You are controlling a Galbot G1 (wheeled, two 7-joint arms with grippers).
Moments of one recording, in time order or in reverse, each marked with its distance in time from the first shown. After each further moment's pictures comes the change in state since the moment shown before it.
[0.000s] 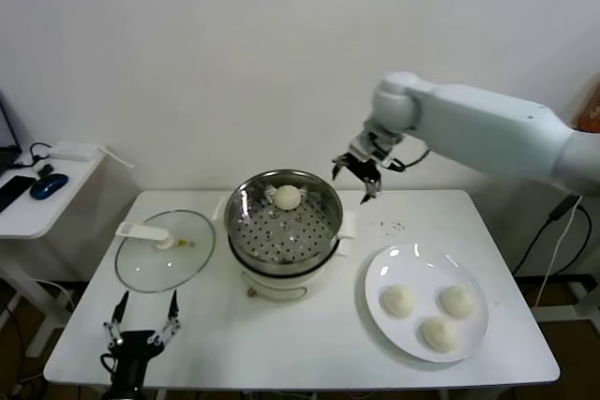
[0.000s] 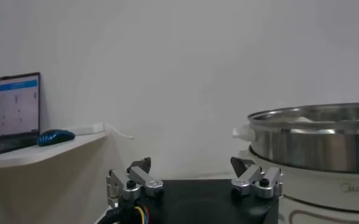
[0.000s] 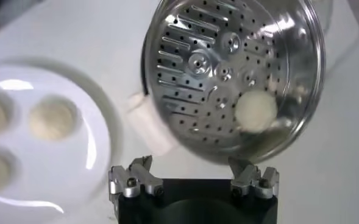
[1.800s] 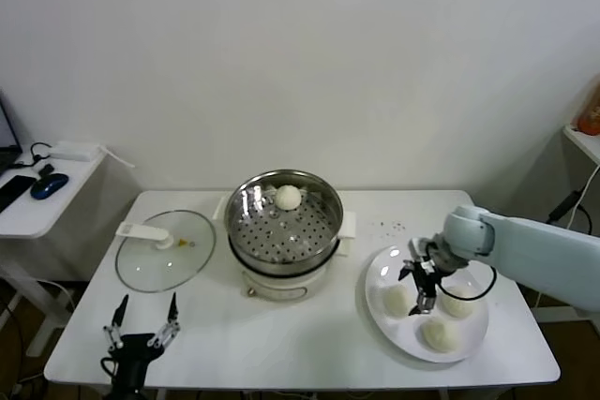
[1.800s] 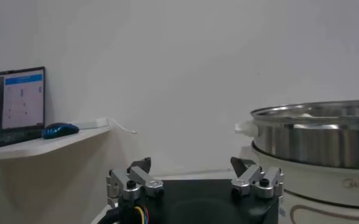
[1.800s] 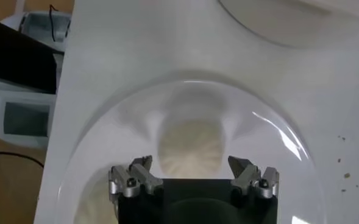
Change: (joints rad) left arm -0.001 -0.015 -0.002 0.014 -0.001 -0.003 -0.003; right arm -0.445 -0.246 0.070 0.129 0.032 -0.349 0.195
